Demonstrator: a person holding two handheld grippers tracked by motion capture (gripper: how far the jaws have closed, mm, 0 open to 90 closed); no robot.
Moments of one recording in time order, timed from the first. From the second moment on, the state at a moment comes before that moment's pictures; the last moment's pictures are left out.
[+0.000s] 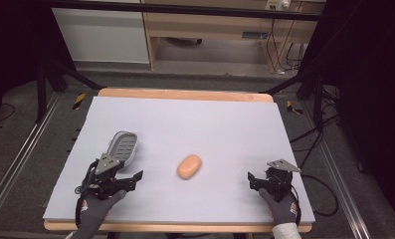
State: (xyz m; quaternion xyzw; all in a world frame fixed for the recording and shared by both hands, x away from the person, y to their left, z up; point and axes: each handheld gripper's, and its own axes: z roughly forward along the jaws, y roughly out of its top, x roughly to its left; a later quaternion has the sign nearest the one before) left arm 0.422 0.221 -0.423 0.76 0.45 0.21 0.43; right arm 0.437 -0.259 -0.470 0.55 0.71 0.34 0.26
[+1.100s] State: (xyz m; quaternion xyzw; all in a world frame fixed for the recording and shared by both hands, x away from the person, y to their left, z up) left arm 0.451 0.155 -0.399 0.77 0.41 0.19 0.45; right arm 0.438 -0.259 -0.468 0.55 0.71 0.35 0.26
